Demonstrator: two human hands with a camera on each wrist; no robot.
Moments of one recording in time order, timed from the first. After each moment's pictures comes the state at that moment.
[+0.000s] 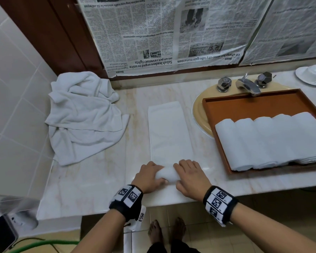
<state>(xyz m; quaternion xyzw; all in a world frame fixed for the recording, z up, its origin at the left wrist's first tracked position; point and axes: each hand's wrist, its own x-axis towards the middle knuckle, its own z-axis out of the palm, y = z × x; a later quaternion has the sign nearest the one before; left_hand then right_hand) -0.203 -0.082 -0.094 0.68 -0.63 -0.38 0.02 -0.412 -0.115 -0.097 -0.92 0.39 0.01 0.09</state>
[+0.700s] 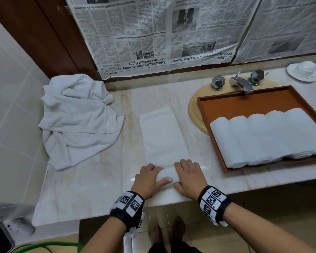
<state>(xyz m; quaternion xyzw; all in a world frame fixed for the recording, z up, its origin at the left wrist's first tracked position) -0.222 -0.071 -0.090 0.70 -0.63 -0.33 0.02 -0.413 -0.111 -0.097 -0.88 0.47 0.06 0.11</state>
